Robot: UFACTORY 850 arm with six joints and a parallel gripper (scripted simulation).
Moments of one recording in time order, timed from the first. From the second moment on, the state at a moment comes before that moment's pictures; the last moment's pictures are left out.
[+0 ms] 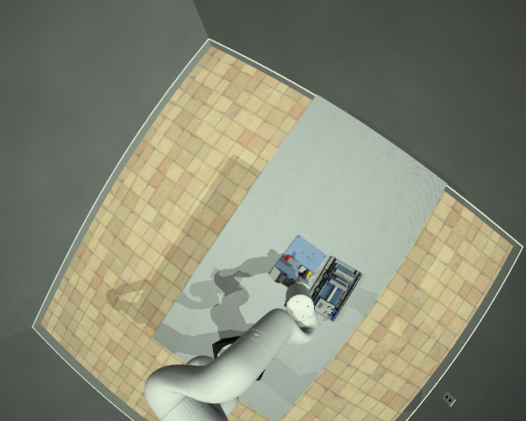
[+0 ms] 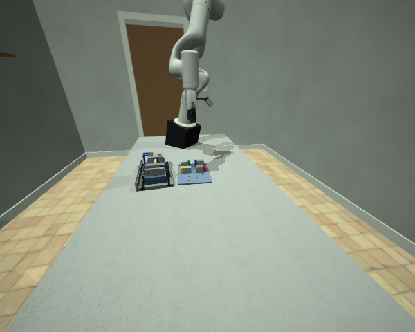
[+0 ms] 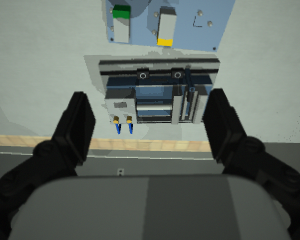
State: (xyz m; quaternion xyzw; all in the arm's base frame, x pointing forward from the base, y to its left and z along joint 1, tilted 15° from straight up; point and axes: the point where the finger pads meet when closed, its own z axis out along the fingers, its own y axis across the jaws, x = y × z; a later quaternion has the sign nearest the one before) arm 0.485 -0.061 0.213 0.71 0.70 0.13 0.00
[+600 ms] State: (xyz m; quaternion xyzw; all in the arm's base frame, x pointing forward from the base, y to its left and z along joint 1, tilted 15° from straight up) arm 0.485 -0.061 0.213 0.71 0.69 0.14 0.00
